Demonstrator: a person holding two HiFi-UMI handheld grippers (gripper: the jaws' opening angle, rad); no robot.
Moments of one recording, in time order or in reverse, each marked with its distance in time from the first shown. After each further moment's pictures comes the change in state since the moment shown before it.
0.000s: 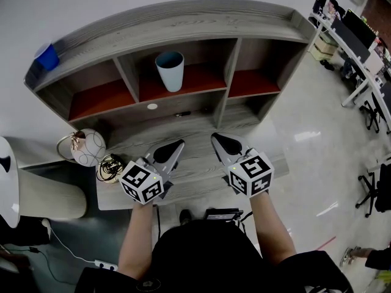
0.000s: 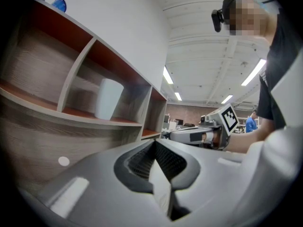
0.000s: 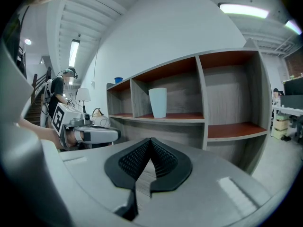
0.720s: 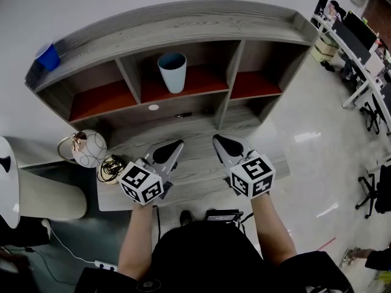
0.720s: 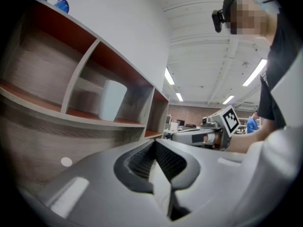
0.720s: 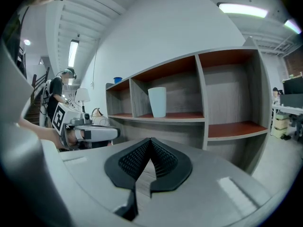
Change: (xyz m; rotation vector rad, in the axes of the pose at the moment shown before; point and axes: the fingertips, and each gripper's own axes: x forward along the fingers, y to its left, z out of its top) left arm -0.004 0.009 0.003 -0.003 -0.009 0.016; right arm 0.003 0.000 -0.001 0.006 -0.001 -0.005
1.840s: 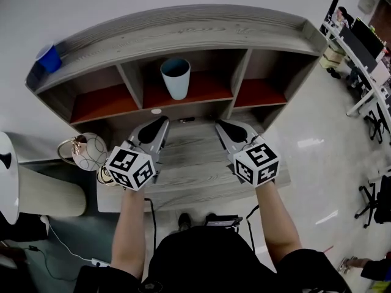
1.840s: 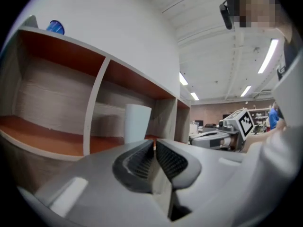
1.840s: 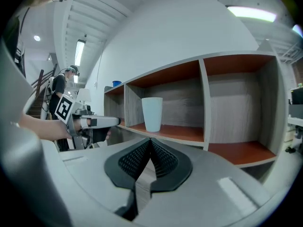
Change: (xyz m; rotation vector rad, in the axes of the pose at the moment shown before) left arm 0.009 0.073 0.070 0.077 -0.046 0.233; right arm 0.034 -0.034 0.050 -0.078 -0.045 0.045
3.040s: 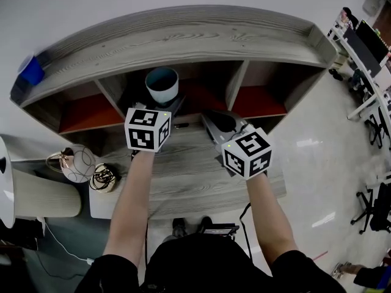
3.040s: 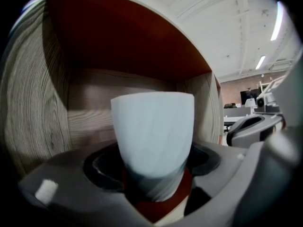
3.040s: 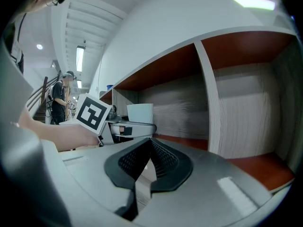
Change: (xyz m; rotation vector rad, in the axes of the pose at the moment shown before) left arm 0.140 0.059 0.022 0.168 0.138 0.211; right arm 0.055 -0.040 0.032 0.027 -0.020 0.076
